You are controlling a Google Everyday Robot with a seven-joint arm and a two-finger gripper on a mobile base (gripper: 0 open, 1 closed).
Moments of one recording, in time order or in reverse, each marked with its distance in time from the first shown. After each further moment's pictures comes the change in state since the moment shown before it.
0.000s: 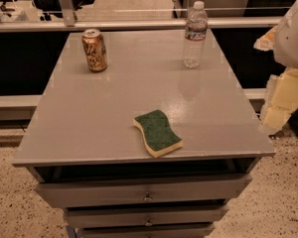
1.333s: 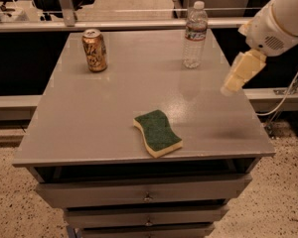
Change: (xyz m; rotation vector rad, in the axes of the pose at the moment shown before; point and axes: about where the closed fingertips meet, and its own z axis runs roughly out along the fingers) arm -0.020 -0.113 0.063 0.120 -0.208 0.144
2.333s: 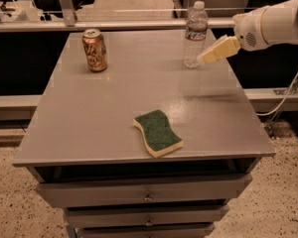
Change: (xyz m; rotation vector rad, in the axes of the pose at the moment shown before) arm -0.036 -0.100 0.059 0.151 -0.442 0.252
